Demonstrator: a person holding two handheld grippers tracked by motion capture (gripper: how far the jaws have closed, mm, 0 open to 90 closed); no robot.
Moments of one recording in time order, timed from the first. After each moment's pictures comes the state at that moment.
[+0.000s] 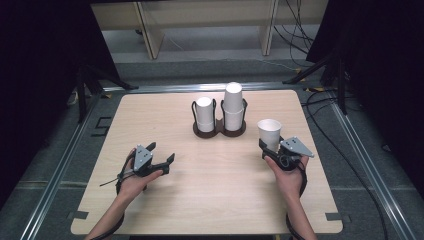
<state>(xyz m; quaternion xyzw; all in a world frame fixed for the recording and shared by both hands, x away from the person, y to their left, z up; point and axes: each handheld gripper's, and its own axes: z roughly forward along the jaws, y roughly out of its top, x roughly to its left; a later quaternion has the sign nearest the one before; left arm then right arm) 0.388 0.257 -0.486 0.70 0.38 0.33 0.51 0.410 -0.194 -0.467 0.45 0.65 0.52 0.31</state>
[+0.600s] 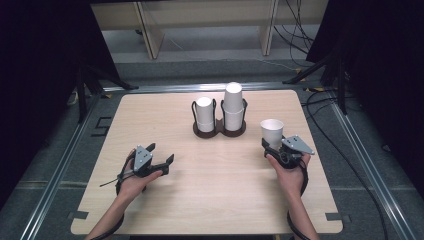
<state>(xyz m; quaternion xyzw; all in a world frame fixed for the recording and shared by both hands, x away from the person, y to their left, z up) 0.391 0.256 -0.492 0.70 0.38 0.33 0.50 0.418 -0.201 -0.472 0.47 0.66 0.50 0.32</state>
